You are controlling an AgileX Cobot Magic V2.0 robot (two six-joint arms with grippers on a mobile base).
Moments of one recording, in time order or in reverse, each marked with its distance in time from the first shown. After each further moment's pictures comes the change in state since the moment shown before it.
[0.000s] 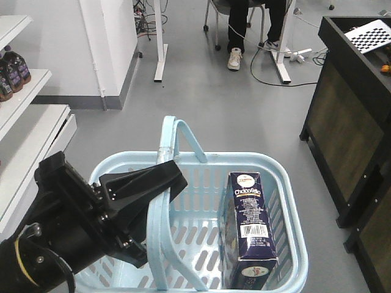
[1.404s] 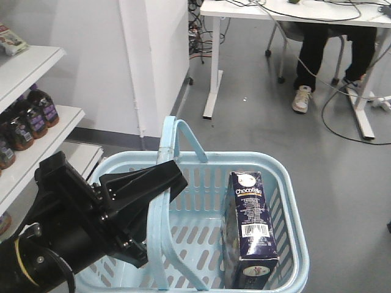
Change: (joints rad) left arm 0.000 0.000 0.000 0.000 0.000 0.000; right arm 0.000 0.000 0.000 0.000 0.000 0.000
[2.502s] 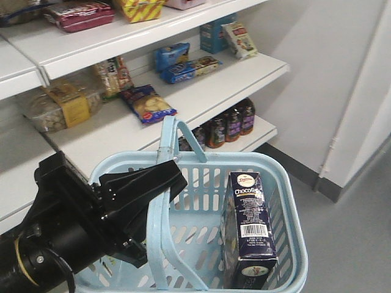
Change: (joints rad) left arm 0.000 0.000 0.000 0.000 0.000 0.000; right arm 0.000 0.000 0.000 0.000 0.000 0.000
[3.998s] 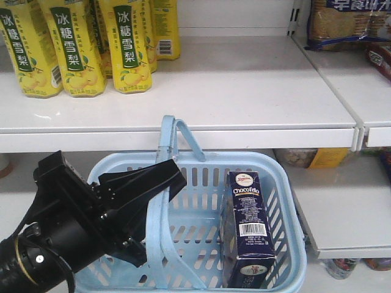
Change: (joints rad) left arm 0.000 0.000 0.000 0.000 0.000 0.000; right arm 0.000 0.000 0.000 0.000 0.000 0.000
